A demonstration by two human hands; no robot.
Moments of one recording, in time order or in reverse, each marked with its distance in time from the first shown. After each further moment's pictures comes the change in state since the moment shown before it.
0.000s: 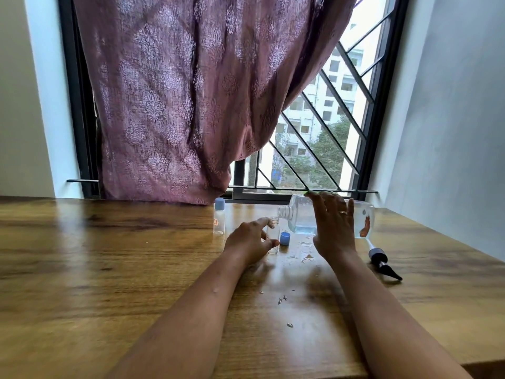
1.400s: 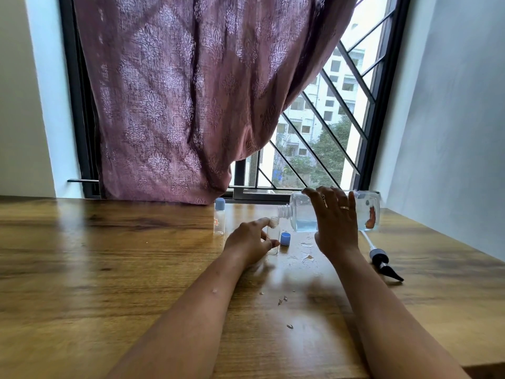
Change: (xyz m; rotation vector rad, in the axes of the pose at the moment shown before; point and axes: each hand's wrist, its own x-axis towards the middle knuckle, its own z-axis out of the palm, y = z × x) left_hand 0.002 -0.001 0.000 -0.006 -0.007 -0.003; right_hand 0.005 0.004 -0.002 -0.074 0.127 -0.069
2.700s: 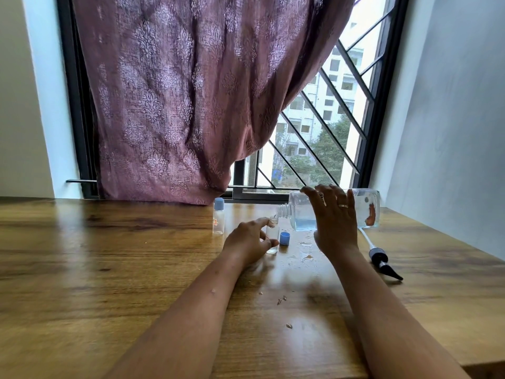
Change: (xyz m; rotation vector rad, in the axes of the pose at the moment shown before) left_hand 0.000 0.001 0.000 -0.010 -0.001 -0.012; right_hand 0.001 -0.001 -0.002 -0.017 0.020 -0.018
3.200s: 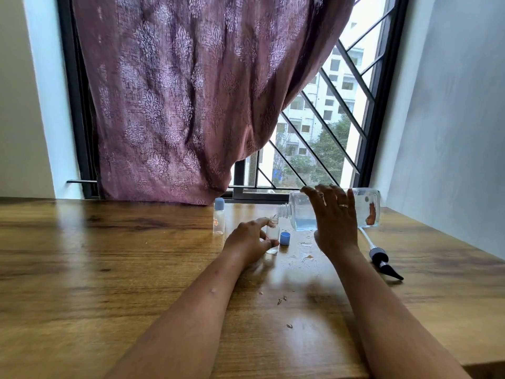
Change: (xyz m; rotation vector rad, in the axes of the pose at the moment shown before) left_hand 0.000 0.000 0.000 -0.029 -0.005 -0.006; right_hand 0.001 0.000 0.000 0.004 -0.008 0.005
